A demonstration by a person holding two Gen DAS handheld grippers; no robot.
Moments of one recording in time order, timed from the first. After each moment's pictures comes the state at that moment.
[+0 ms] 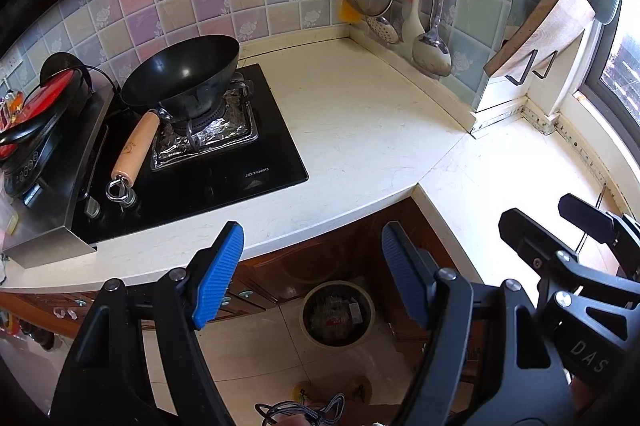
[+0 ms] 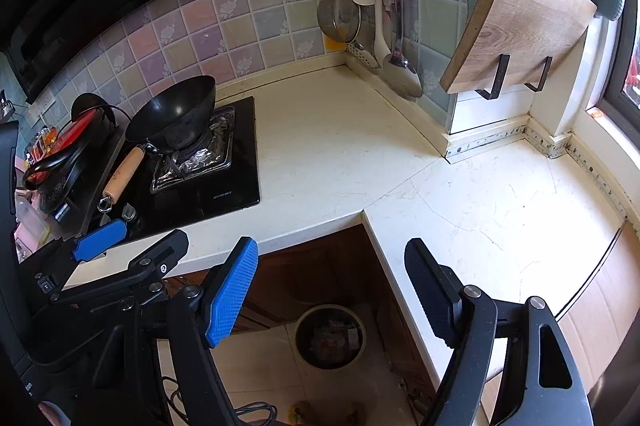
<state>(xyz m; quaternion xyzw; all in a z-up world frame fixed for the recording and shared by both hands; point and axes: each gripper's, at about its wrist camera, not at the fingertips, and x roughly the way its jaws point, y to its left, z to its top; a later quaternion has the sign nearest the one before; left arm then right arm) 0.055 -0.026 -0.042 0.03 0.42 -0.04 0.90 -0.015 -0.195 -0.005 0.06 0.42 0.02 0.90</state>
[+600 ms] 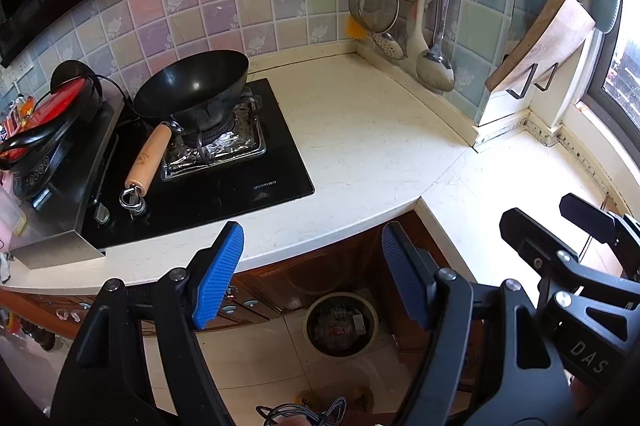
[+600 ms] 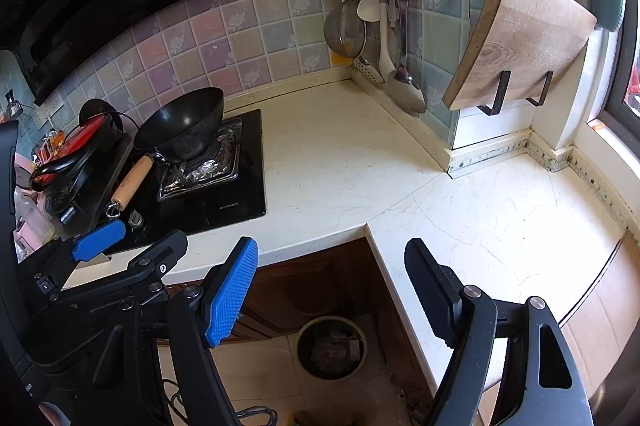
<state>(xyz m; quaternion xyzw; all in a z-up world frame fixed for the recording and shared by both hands) 0.044 -0.024 -0.027 0.03 0.40 -0.03 0.92 -0.021 -0.191 0.010 0.05 0.40 0.03 0.92</state>
